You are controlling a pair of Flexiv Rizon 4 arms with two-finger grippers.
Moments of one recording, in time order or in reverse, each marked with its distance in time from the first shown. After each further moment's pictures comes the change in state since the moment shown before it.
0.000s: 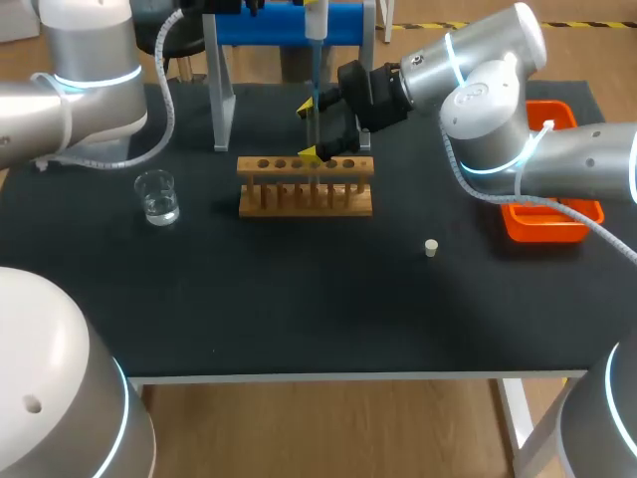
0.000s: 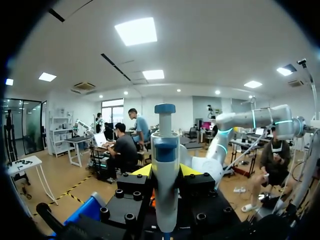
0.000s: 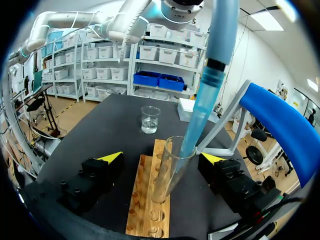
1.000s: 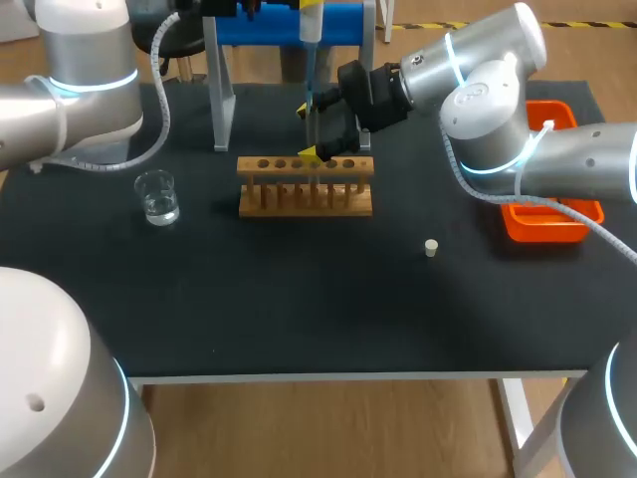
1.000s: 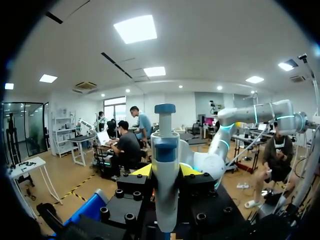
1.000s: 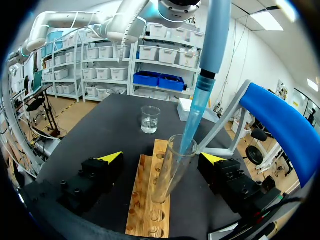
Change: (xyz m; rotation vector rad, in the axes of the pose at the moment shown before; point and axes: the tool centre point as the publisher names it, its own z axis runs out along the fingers) left arm 0.001 0.005 -0.006 -0.029 -0.027 0.024; right arm 0.000 0.000 0.000 0.000 0.000 0.000
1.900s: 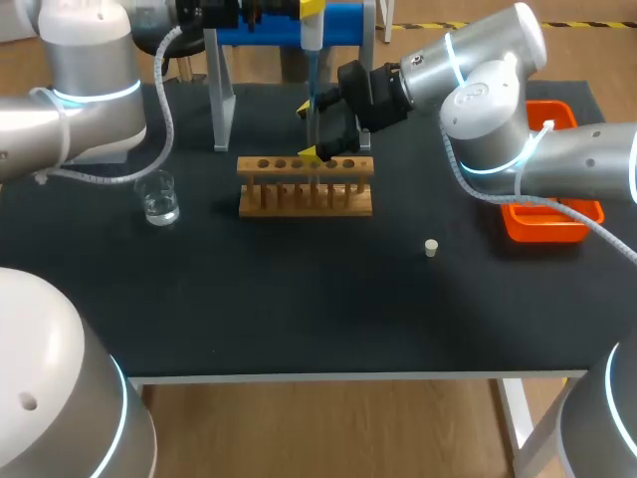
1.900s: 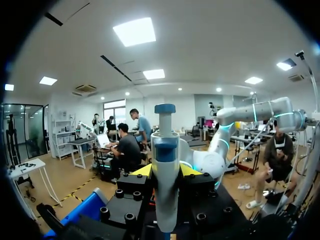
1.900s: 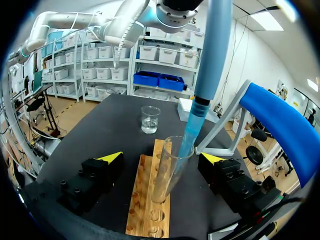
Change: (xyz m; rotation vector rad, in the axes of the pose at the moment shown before) left arm 0.003 0.011 0.000 0.026 0.000 0.012; right arm 0.000 0.000 0.000 0.000 0.000 0.000
